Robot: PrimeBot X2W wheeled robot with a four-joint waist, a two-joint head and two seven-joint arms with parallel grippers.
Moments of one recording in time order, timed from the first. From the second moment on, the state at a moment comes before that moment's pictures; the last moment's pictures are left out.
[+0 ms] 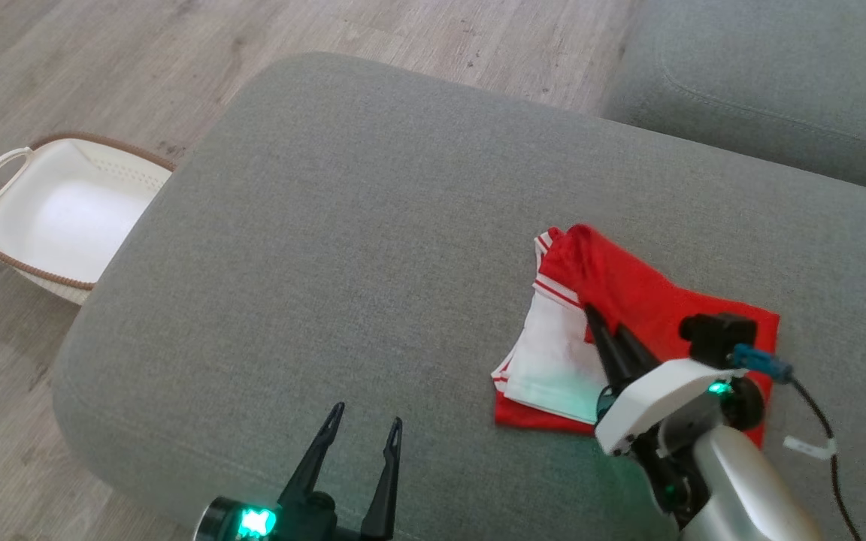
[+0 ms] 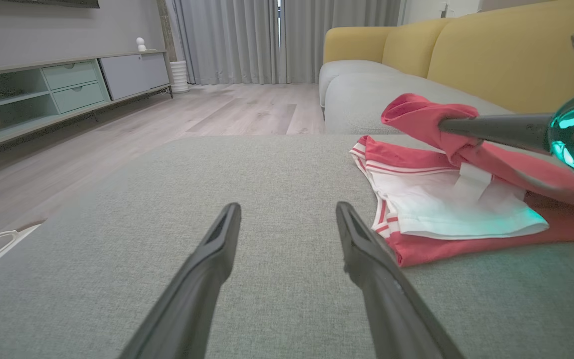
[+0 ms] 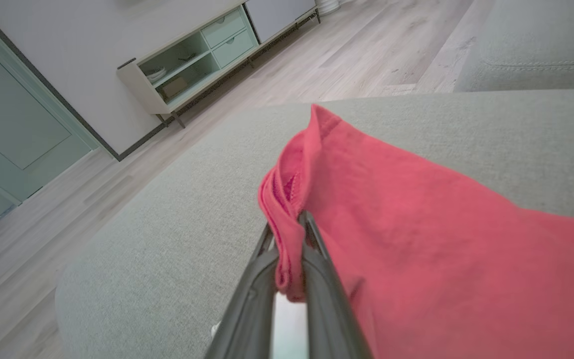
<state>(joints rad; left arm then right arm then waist) 0.03 0.16 -0.63 0.19 -0.21 0.23 -0.25 -0.22 -0.05 0.26 0.45 0.44 0.13 0.02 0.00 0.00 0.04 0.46</state>
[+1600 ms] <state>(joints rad) 0.21 0.11 -0.42 0.13 -0.20 0.19 -0.25 0.24 -0.05 0.08 0.22 0.22 0.13 -0.25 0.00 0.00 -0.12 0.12</state>
